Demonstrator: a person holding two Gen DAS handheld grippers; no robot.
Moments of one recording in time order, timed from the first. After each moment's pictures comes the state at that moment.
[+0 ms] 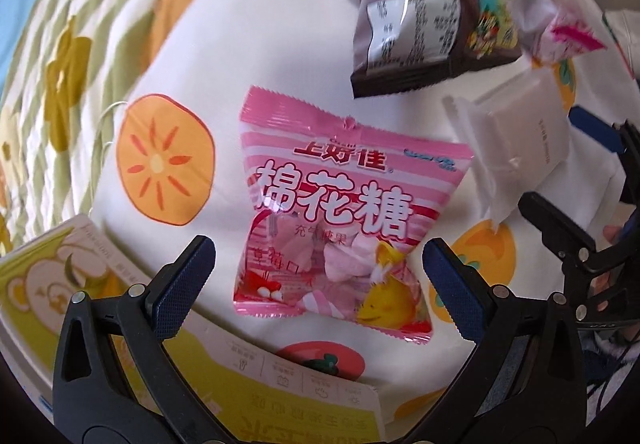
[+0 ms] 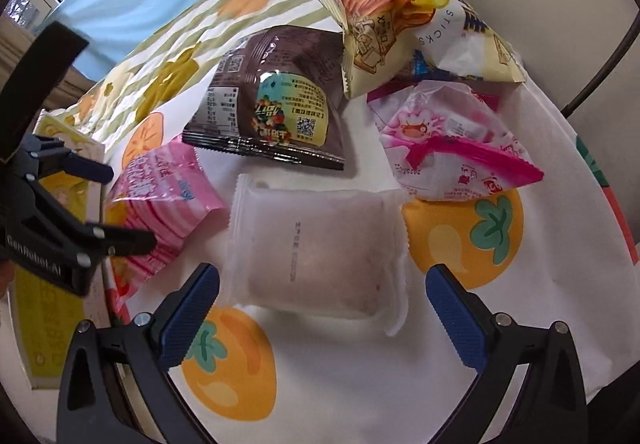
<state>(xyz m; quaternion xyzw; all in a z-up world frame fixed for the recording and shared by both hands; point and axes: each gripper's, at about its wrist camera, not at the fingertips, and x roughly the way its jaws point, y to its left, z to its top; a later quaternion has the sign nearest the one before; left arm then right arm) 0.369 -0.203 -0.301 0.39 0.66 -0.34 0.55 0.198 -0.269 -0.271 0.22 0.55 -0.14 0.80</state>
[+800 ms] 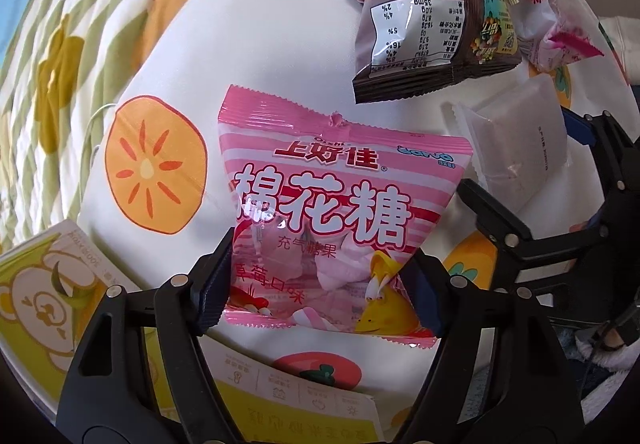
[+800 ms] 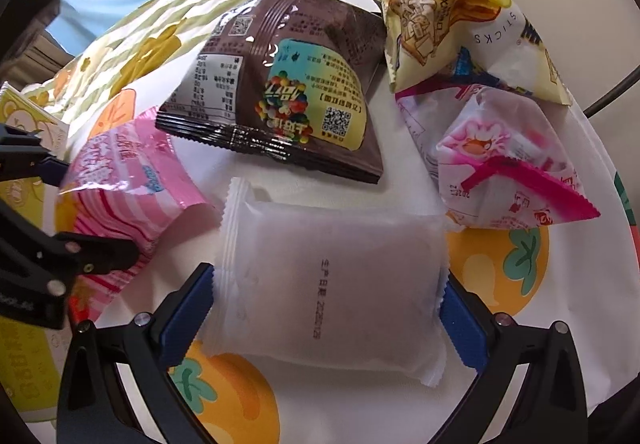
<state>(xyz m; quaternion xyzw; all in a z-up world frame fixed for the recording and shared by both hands) 0.364 -0.192 -0.298 0.36 0.66 -0.36 0.56 0.241 -0.245 -0.298 0.16 0.58 -0.17 0.78</state>
